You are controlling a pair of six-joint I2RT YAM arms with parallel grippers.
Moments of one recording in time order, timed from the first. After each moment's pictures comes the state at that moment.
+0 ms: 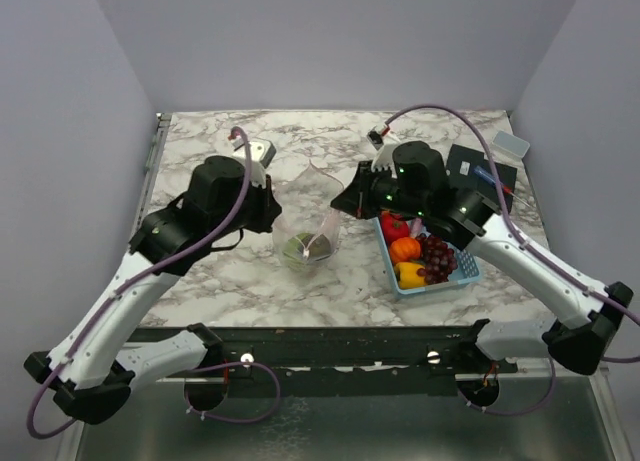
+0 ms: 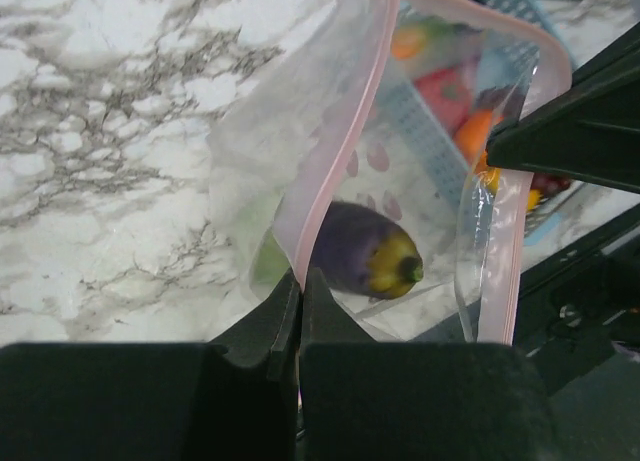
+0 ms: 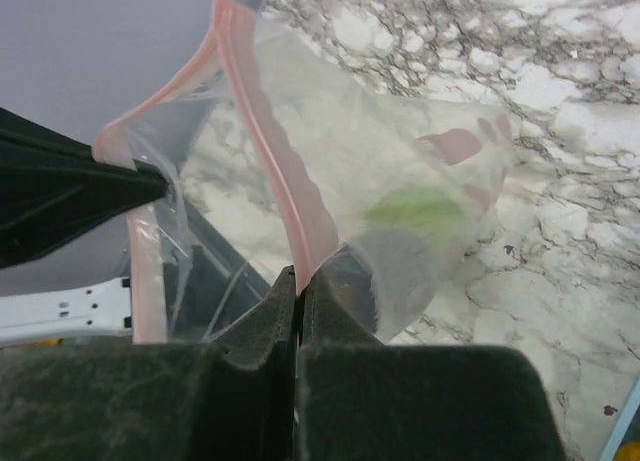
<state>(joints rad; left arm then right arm) -0.67 1.01 1.39 -0.89 -0.02 -0.31 0.81 1.25 1.33 -0.47 -0.13 0.56</state>
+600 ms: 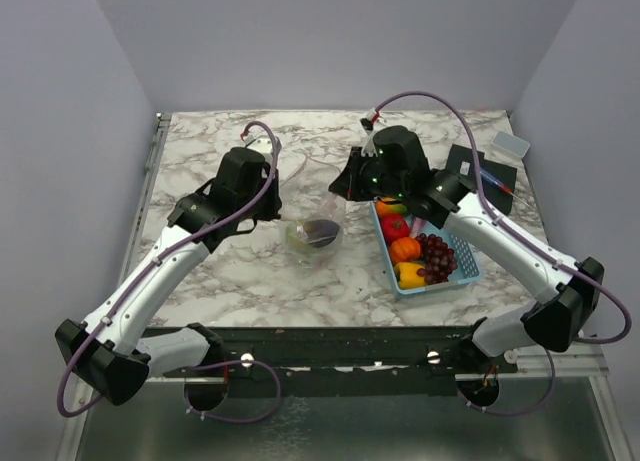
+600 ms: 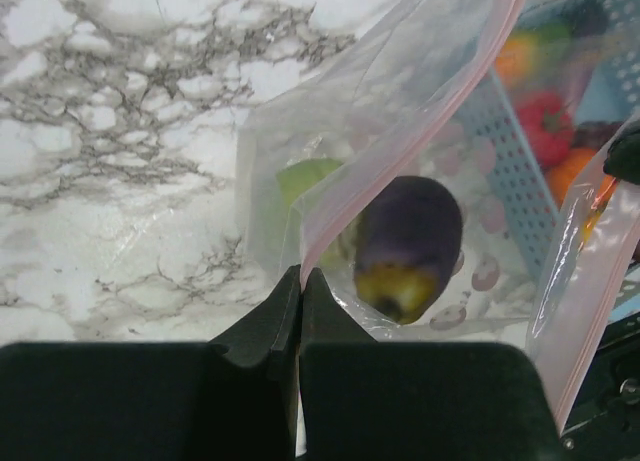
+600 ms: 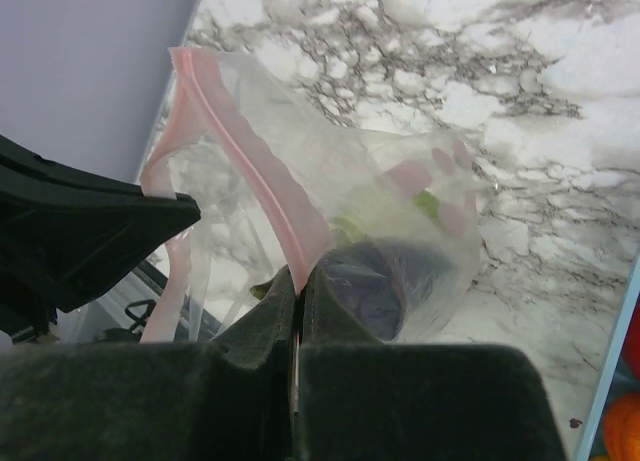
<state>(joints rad) -0.56 1.15 1.19 -0.72 -0.07 -0.32 0.76 1.45 1.42 -0.49 -0.04 0.57</state>
